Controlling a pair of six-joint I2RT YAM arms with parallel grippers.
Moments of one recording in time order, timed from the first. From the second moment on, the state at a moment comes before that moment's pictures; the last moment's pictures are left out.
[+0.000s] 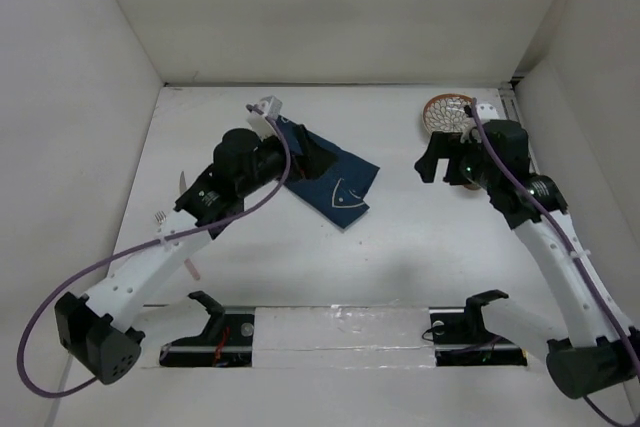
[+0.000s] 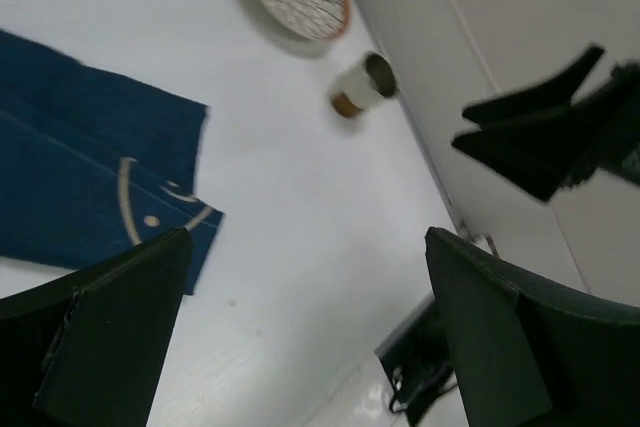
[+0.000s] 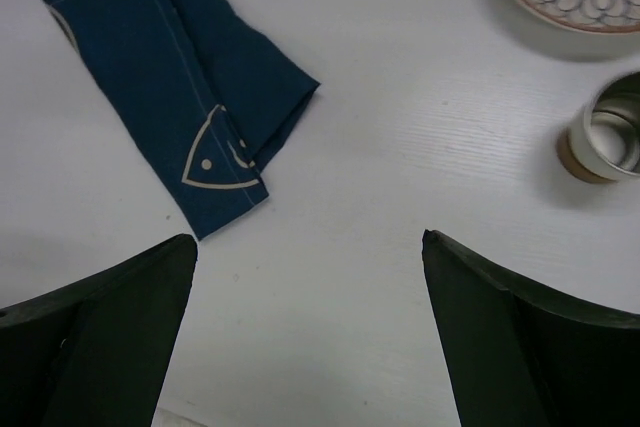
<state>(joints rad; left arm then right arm) -0.63 1.06 0.97 -0.15 0.21 -0.67 0.27 0.96 1.14 -0.70 -0.05 0.26</state>
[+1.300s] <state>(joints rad) -0.27 1.22 1.11 -0.69 0.06 -0.74 0.39 1.81 0.97 -0.06 -0.62 0.34</state>
